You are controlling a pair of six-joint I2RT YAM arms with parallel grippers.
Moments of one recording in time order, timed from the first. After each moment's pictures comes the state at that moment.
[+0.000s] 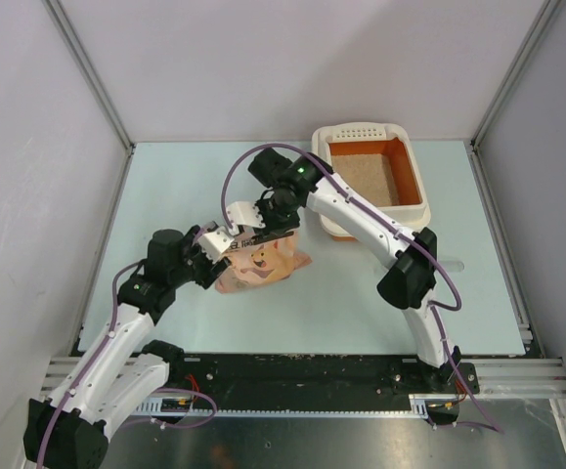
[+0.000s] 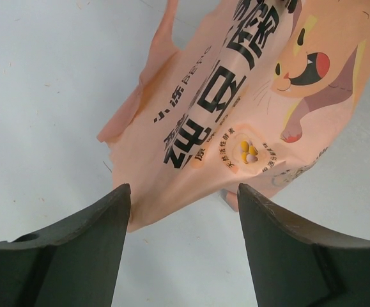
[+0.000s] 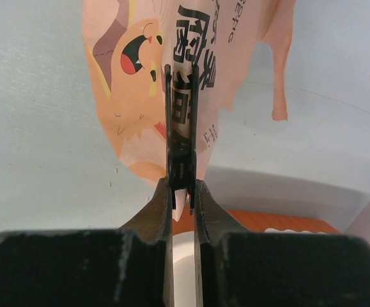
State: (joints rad) left arm -0.31 0.77 0.59 -0.41 0.19 0.54; right arm 0.88 2.14 2.30 -1.33 -0.21 -1.09
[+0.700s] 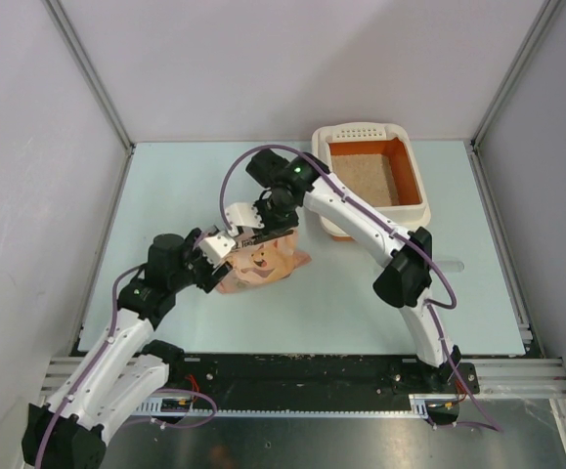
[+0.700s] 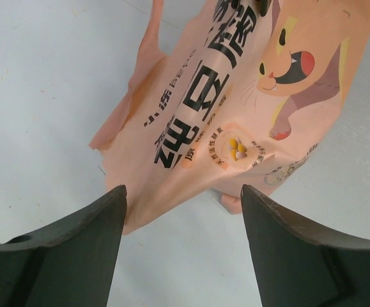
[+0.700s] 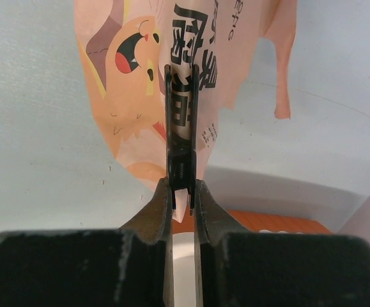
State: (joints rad) left arm -0.33 0.73 0.56 -0.41 0.19 0.54; right arm 0.88 2.17 2.34 -1.35 -0.19 -1.12
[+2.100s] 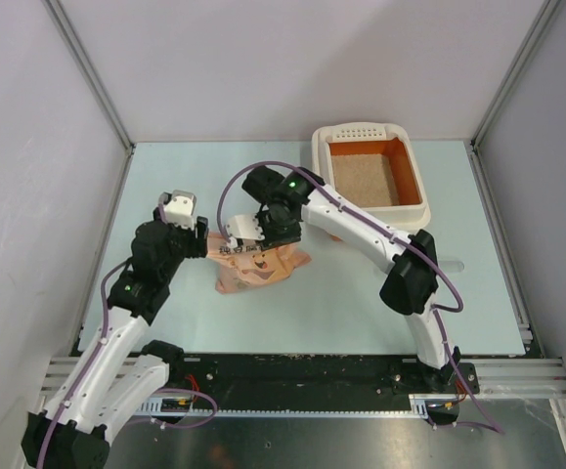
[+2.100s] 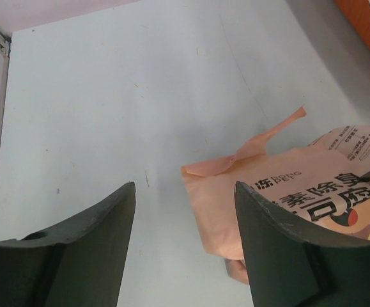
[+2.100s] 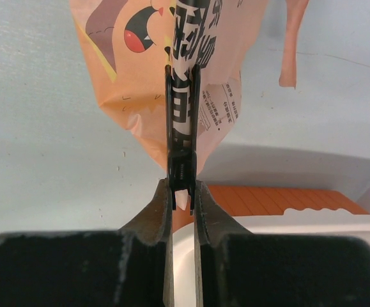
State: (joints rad) left arm -0.28 0.73 0.66 -0.25 -0.12 0.07; right arm 0.92 2.10 2.16 -1.28 -0.05 -1.02
